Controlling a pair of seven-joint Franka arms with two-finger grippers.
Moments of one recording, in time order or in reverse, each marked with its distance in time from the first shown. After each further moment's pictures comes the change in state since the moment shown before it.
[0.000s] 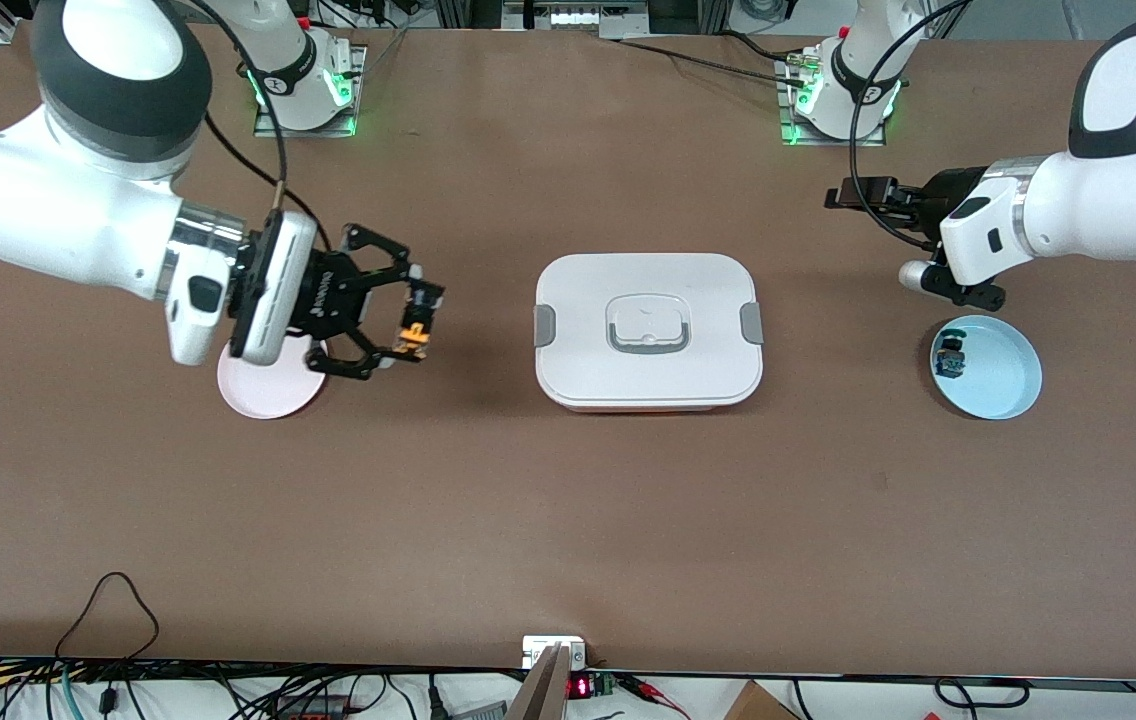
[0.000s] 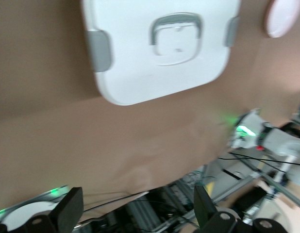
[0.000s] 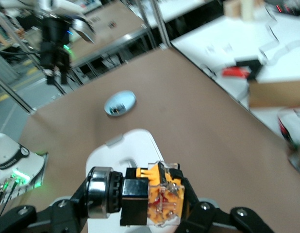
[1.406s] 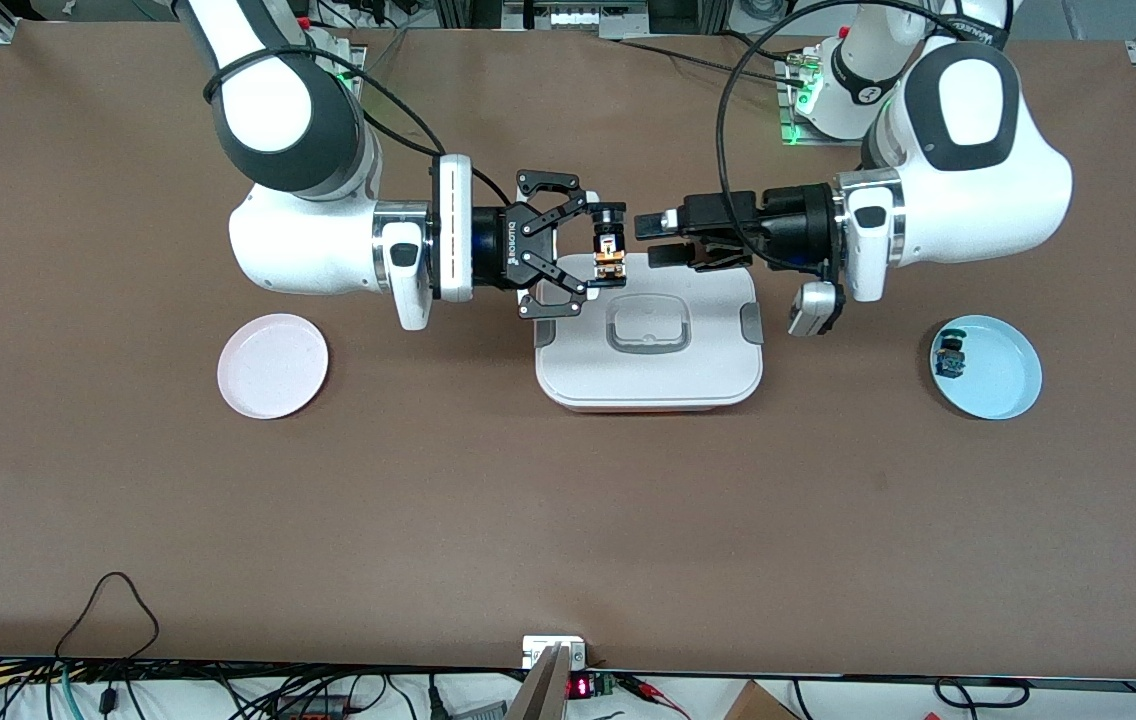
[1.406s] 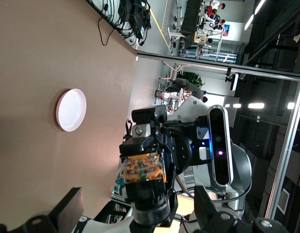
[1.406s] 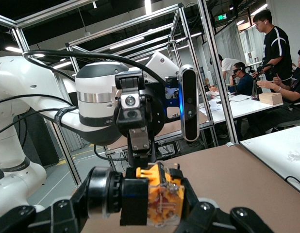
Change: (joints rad) left arm -0.026 0.022 -0.271 -0.118 -0.865 0.703 0.112; right arm 0.202 0.112 0.003 -0.001 0.611 0.017 -0.444
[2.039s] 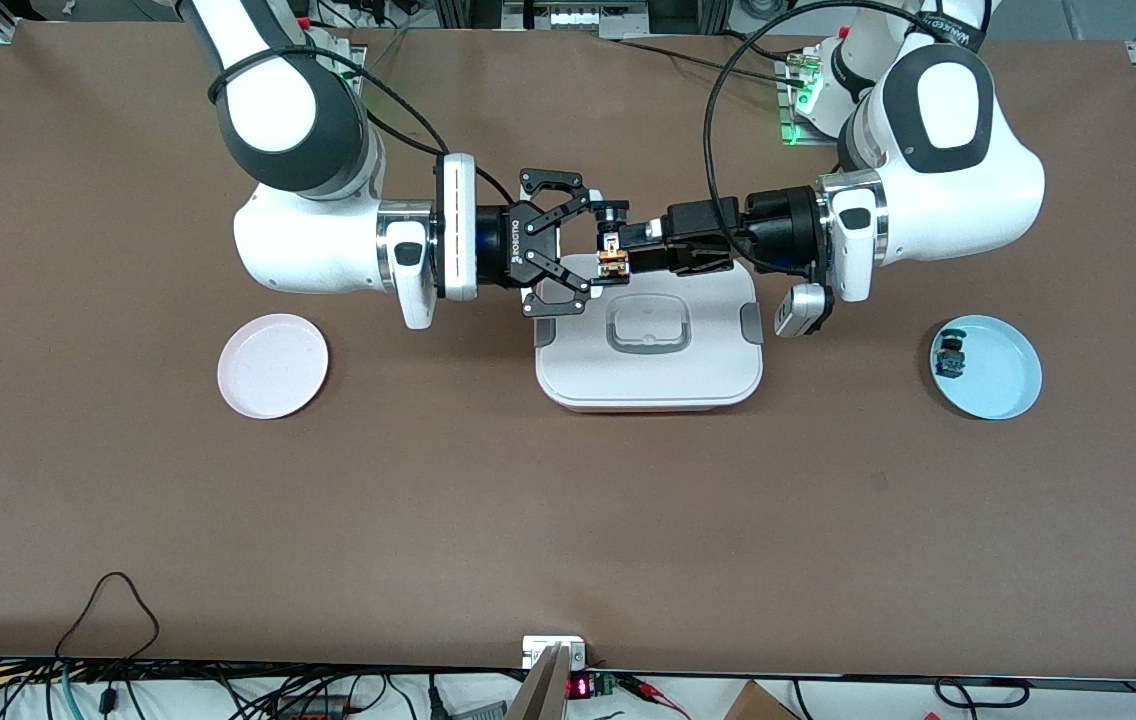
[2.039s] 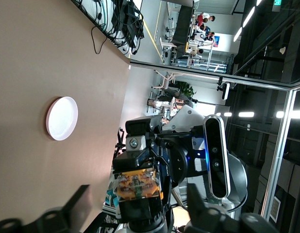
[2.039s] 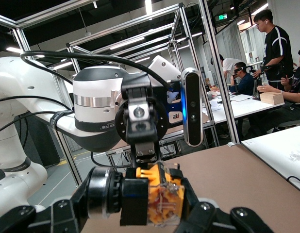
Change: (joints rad) left arm -0.014 0.004 -0.009 -0.015 -0.067 0.053 0.046; right arm 0.004 0.002 0.000 0.000 0.002 0.000 0.000
